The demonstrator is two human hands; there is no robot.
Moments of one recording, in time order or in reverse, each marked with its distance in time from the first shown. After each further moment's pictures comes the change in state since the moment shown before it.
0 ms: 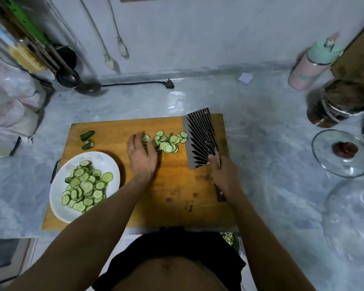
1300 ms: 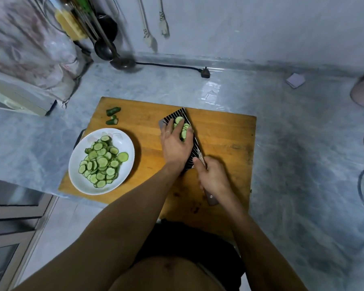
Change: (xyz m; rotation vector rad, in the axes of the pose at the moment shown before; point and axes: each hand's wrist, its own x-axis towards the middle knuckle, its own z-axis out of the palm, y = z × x) left_hand -0.003 0.036 0.039 0.012 0.084 -0.048; right_hand 0.004 -0.041 0.040 -0.070 -0.436 -0.121
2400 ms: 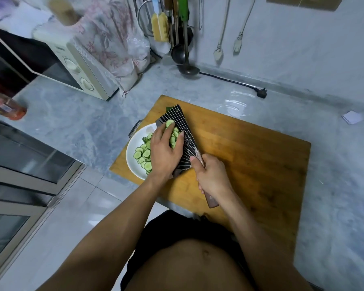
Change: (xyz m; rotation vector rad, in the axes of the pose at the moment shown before) left_hand -0.010 -0.107 -0.155 -0.040 0.278 0.025; right_hand -0.034 -0.108 0.108 -0.092 -0.103 -0.193
